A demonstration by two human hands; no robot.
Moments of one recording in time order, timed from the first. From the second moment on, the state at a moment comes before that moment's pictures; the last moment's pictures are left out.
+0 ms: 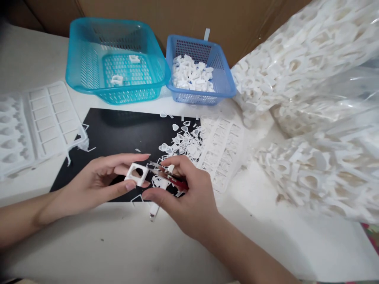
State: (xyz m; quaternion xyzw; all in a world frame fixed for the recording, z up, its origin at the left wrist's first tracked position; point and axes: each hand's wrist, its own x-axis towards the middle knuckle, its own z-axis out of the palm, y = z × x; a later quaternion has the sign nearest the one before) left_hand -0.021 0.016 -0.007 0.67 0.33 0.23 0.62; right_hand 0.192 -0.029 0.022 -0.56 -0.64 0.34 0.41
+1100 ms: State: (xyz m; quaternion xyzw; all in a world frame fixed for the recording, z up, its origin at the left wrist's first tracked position) left_hand -0.022 0.016 -0.008 0.61 0.31 0.22 0.70; right_hand 0.189 -0.029 0.017 -0.53 -0.67 0.25 0.46
